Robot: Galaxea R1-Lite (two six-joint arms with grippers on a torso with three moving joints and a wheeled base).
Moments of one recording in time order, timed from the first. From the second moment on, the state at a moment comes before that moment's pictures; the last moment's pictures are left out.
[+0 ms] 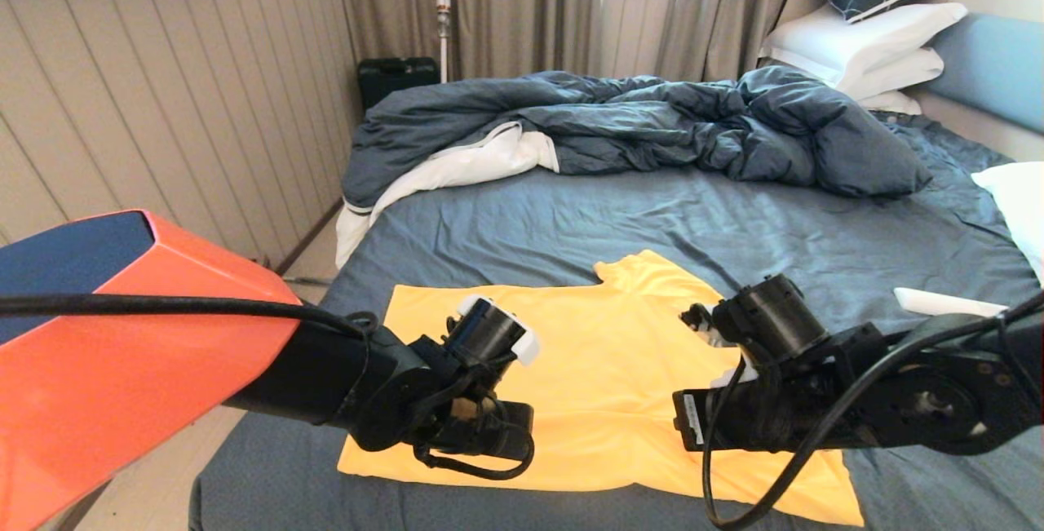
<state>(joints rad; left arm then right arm) -0.82 2.09 -1.15 0.03 0.06 -0.52 0.49 1.72 -0.83 0.04 -0.02 0.38</state>
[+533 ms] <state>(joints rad) -0.75 2.13 -1.14 0.02 0.05 -0.51 0.47 1.67 -0.79 0.03 -0.02 0.38</state>
